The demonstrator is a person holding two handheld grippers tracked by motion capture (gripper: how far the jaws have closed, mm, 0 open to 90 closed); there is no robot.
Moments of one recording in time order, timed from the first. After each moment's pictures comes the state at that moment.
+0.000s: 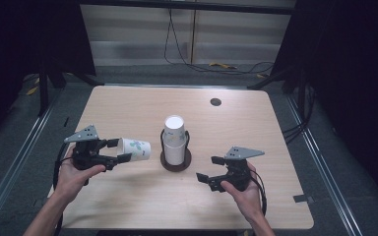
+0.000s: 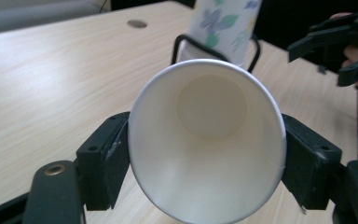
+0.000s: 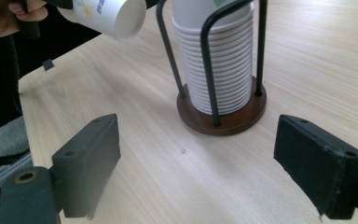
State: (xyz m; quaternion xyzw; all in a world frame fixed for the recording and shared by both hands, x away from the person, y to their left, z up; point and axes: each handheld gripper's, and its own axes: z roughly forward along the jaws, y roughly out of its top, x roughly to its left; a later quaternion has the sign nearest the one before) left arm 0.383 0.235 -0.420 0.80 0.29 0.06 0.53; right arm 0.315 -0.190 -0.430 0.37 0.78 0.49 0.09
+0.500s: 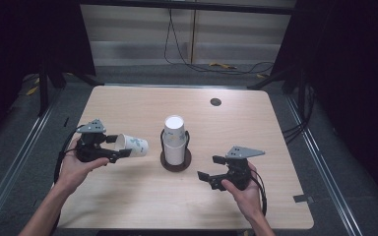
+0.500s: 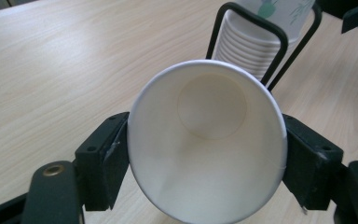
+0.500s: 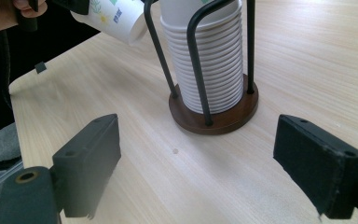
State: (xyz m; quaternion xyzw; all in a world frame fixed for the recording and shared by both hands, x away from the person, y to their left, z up) left arm 0.407 0.228 -0.416 0.83 0.31 0.07 0.45; right arm 0.319 -0.193 -0.435 0.38 0.78 0.49 0.09
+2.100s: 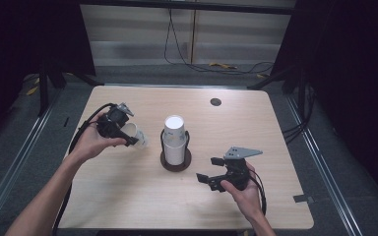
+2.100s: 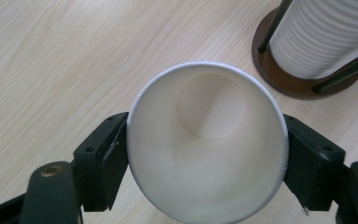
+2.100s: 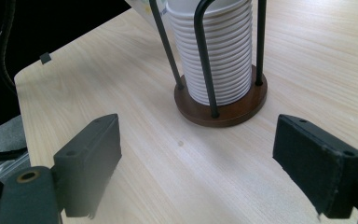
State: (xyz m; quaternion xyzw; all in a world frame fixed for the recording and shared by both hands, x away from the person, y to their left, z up) left arm 0.465 0.173 -0.394 0.92 0.29 0.11 0.24; right arm 0.320 -0.192 -0.438 0.38 0.79 0.48 0.08
